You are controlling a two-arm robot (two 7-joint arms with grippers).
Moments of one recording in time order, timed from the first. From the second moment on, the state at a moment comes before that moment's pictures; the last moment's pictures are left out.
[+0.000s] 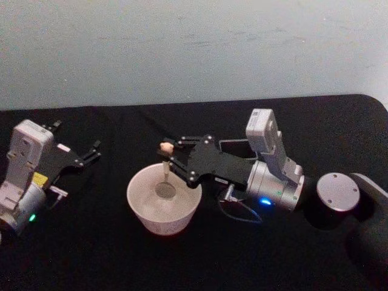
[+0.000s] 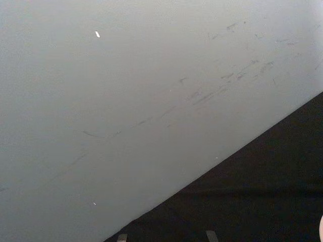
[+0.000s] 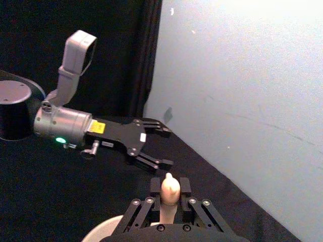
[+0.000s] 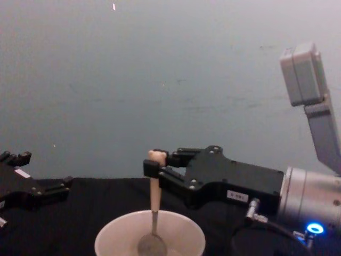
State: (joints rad) left arm -0.20 0.60 0.45 -1.41 -0.25 -0.12 0.03; right arm 0.45 0.30 -0.60 -1.19 0.36 -0.31 0.72
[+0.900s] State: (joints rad) left arm -0.20 0.60 0.45 -1.41 -0.25 -0.12 0.03; right arm 0.37 0.38 -0.56 -1.32 0.39 -0.27 0.72
